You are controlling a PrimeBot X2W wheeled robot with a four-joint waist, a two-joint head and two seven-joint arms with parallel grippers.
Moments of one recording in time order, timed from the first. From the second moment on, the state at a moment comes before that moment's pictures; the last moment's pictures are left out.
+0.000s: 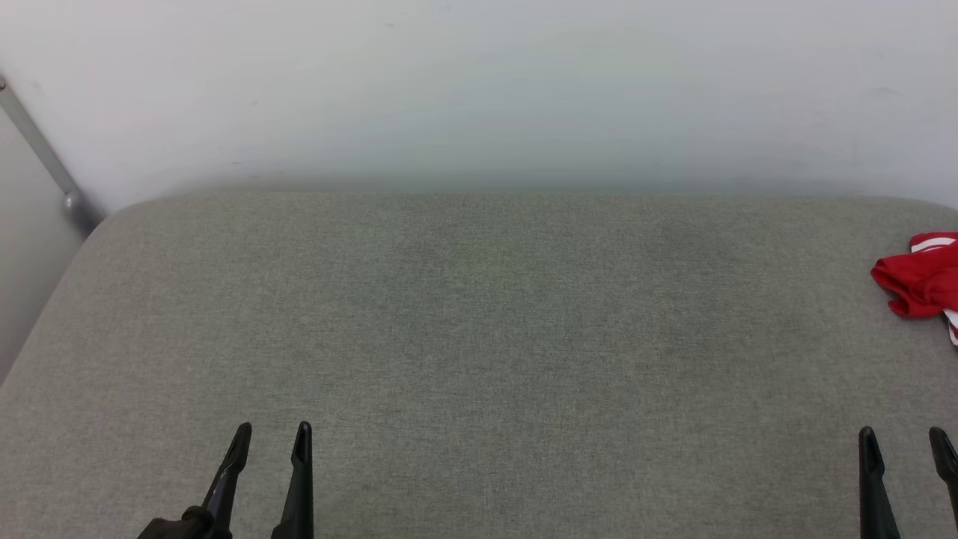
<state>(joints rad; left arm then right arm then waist) 0.22 0.09 -0.02 -0.07 -0.27 -0.13 -0.26 0.34 -0.08 -0.17 -0.22 0.14 0.13 -0.26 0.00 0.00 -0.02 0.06</state>
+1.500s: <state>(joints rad) 0.15 0.09 -0.02 0.07 -0.65 -0.13 -0.18 0.23 -0.08 -0.11 -0.03 0.58 0.13 -0.18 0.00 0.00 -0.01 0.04</state>
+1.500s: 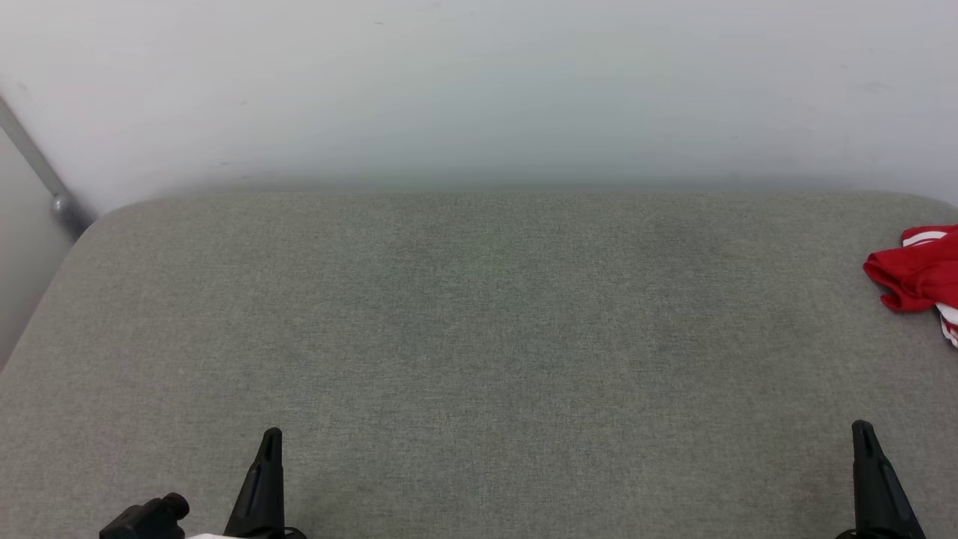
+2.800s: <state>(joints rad) 0.03 0.09 0.01 0.16 -1.14 -0.13 -0.06 0.07 -0.09 -0.09 0.10 1.11 0.13 -0.06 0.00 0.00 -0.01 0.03</state>
